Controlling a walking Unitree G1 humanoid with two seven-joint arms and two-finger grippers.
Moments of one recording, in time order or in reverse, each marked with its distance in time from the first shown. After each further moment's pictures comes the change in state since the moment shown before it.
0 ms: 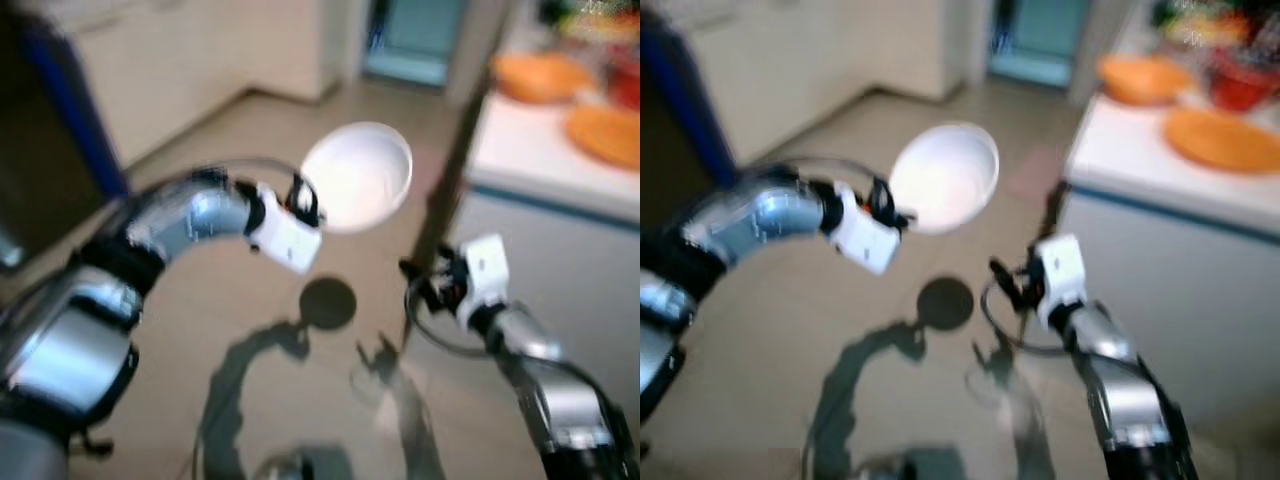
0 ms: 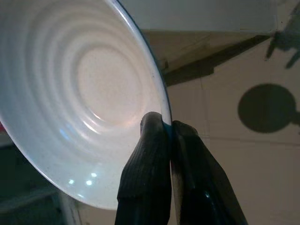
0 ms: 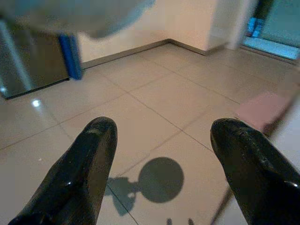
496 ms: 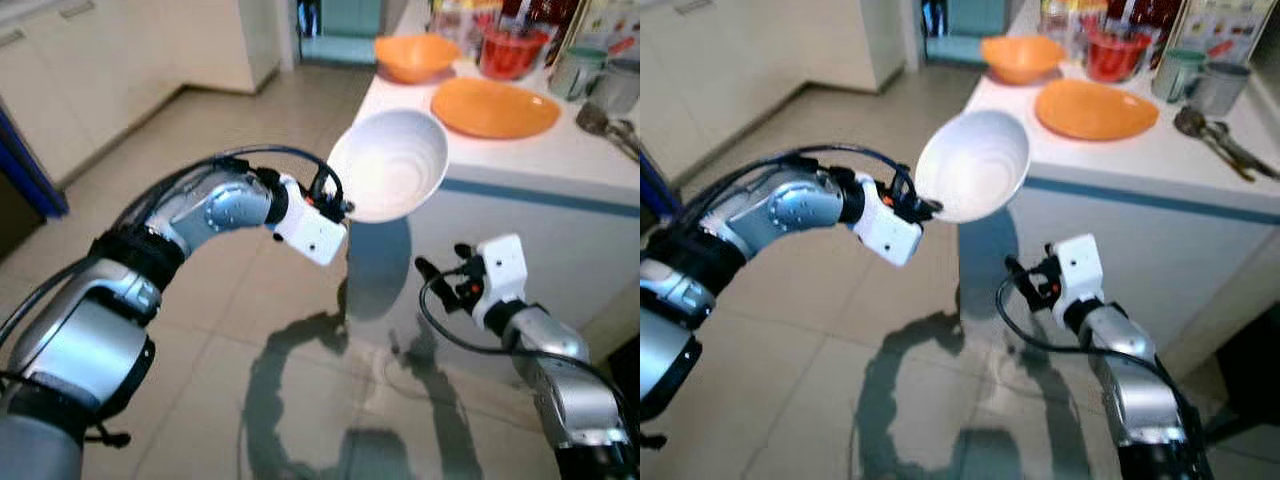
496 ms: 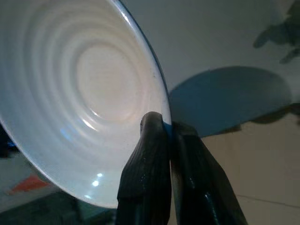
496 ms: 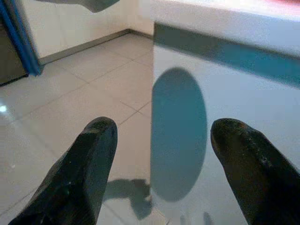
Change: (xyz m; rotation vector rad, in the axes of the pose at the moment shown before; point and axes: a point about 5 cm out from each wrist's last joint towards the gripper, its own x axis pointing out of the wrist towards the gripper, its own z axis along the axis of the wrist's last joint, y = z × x) left arm 0.009 0.014 0.013 0.031 -0.044 0.043; right arm -0.004 -0.010 0.001 -0.011 0.009 -0.025
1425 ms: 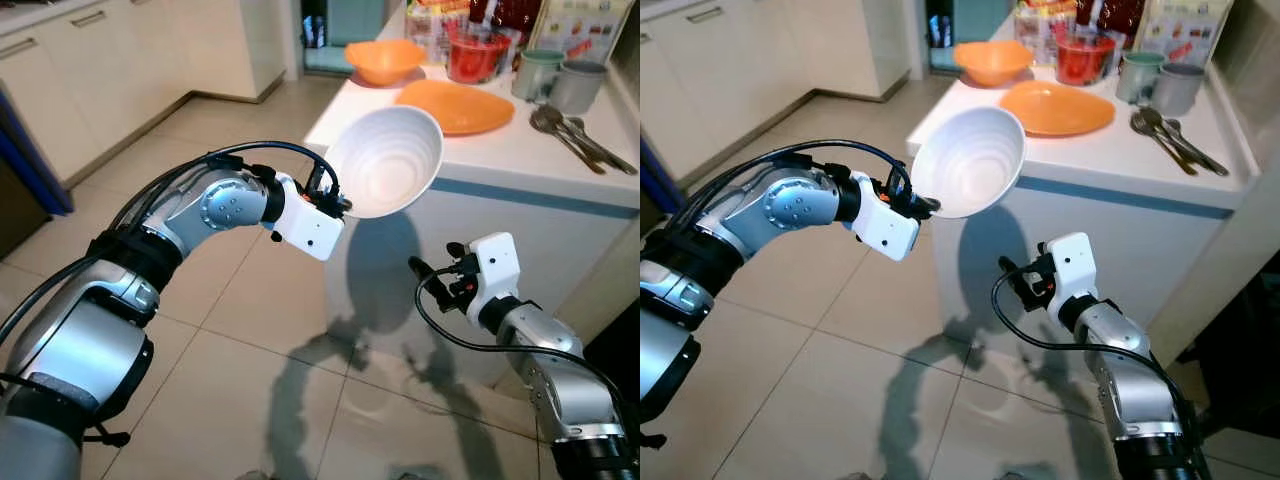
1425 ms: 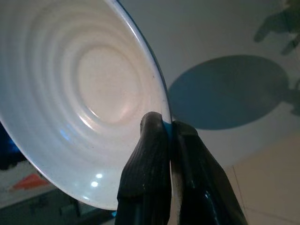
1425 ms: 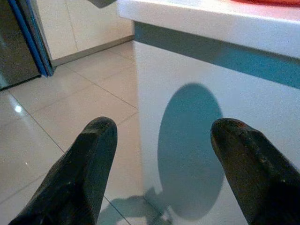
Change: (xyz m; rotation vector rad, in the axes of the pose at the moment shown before) left arm 0.001 0.005 0.005 -0.030 -0.038 0.013; right arm 0.001 -0.004 0.001 -0.001 0.009 0.006
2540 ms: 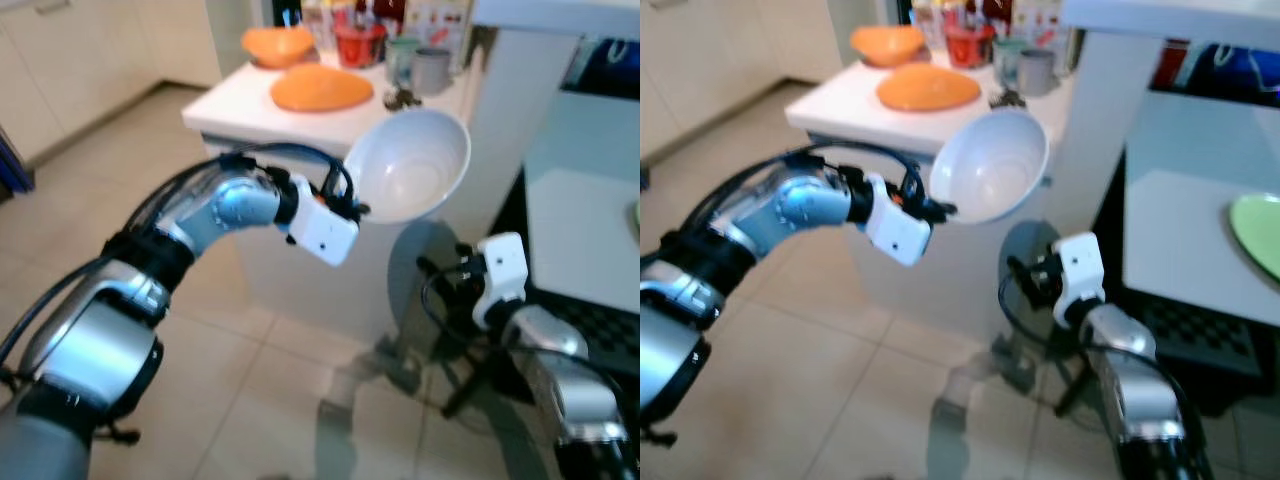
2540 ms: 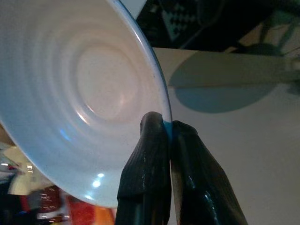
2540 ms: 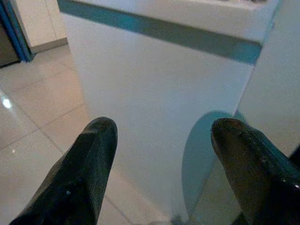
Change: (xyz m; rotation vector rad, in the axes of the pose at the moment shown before) left arm 0.003 0.001 0.007 -0.013 -0.057 0.002; right arm 0.000 -0.002 -0.003 0.011 0.006 -0.026
